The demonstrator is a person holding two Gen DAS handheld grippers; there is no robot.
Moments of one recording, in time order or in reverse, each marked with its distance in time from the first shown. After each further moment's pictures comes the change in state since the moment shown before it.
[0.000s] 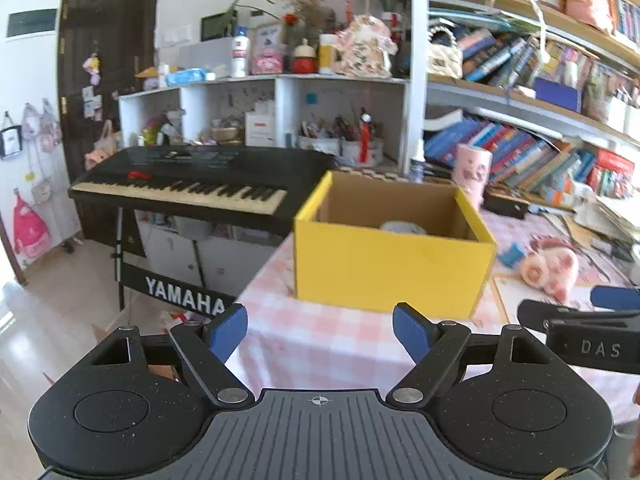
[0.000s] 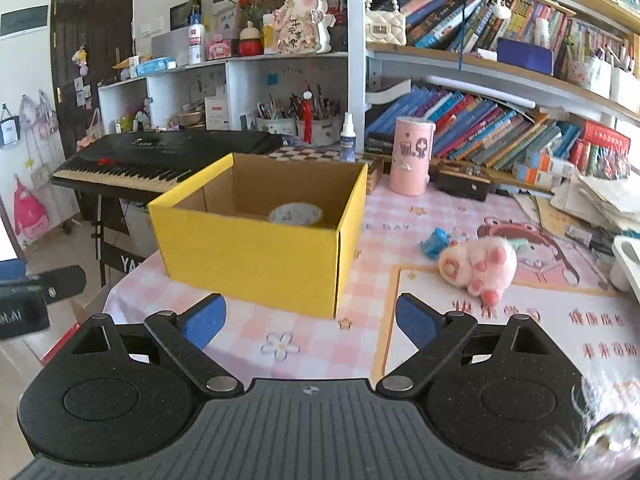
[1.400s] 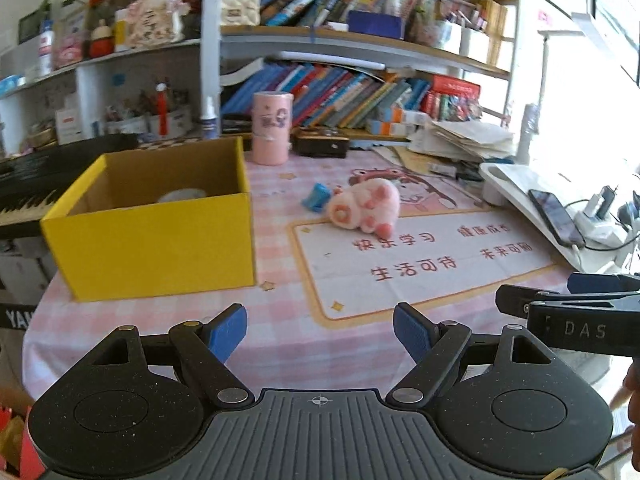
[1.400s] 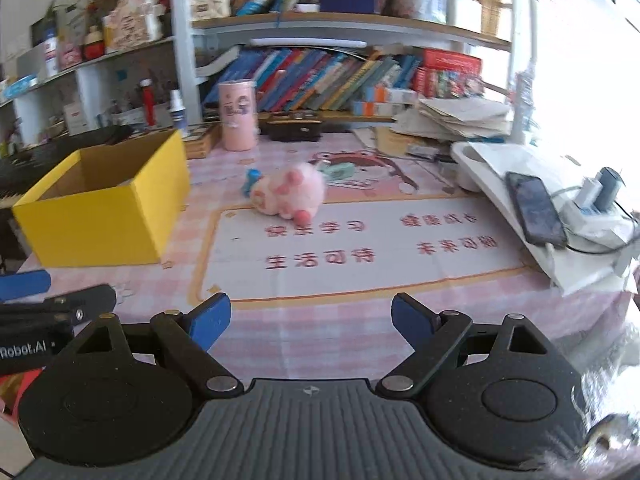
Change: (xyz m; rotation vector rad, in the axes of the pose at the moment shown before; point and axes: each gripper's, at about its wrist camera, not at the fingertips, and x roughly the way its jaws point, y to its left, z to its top) left arm 0.026 -0.137 -0.015 0.228 0.102 -0.440; right arm -0.073 -0.112 -0.056 0.234 0.080 -0.351
